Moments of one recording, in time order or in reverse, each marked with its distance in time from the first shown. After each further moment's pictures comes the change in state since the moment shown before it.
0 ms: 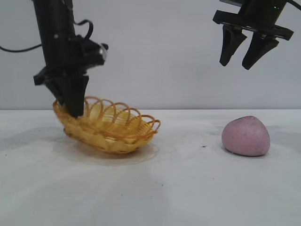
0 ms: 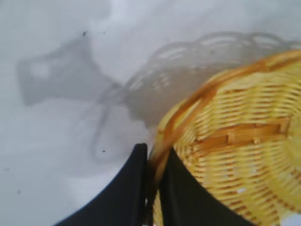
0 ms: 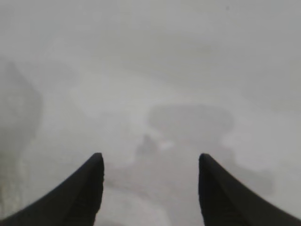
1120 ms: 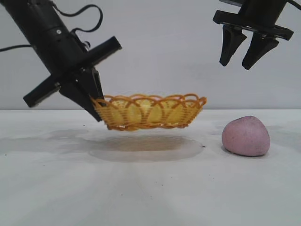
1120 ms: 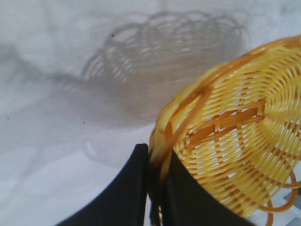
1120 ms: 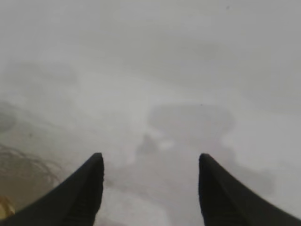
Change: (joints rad) left arm 0.003 -0.153 0.469 -0.502 -0.338 -0.111; right arm 0.000 0.000 0.000 0.000 0.000 -0.001
